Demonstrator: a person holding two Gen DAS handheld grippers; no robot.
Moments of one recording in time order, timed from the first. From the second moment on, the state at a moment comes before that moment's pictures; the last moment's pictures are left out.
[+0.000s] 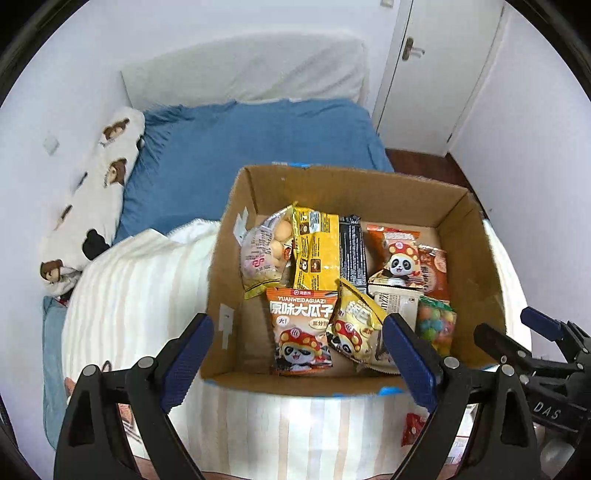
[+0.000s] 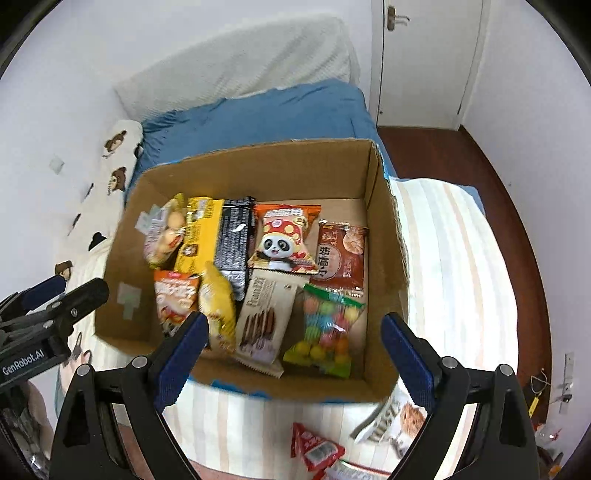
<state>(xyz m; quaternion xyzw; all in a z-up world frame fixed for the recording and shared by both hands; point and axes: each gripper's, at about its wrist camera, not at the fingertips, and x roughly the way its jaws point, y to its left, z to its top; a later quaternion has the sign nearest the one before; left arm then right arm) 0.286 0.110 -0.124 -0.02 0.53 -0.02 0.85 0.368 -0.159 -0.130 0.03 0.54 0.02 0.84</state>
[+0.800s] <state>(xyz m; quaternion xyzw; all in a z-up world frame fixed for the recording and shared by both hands) 0.102 0.073 -0.180 -0.04 0.61 -0.06 0.79 0.175 -0.208 -0.154 0.11 0.59 0.05 0.80</state>
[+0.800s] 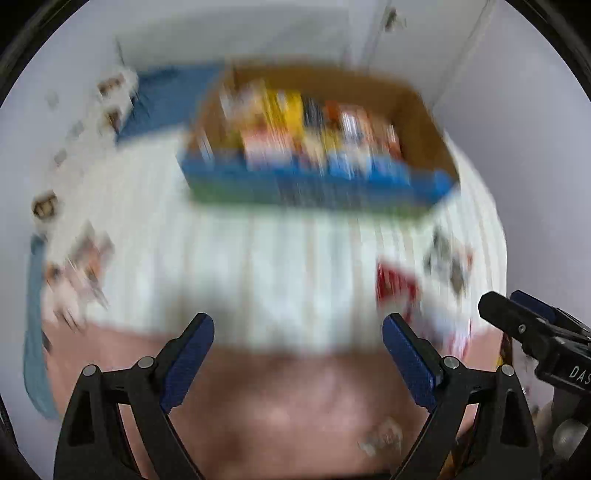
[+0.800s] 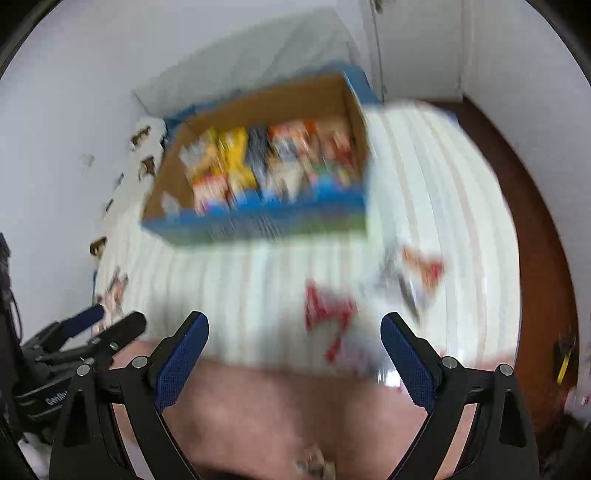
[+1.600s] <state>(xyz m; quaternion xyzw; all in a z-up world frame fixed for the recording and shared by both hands) 0.009 0.022 -0.318 -0.02 0.76 -0.06 0.65 0.048 -0.204 -0.342 0.22 0.72 0.07 0.66</state>
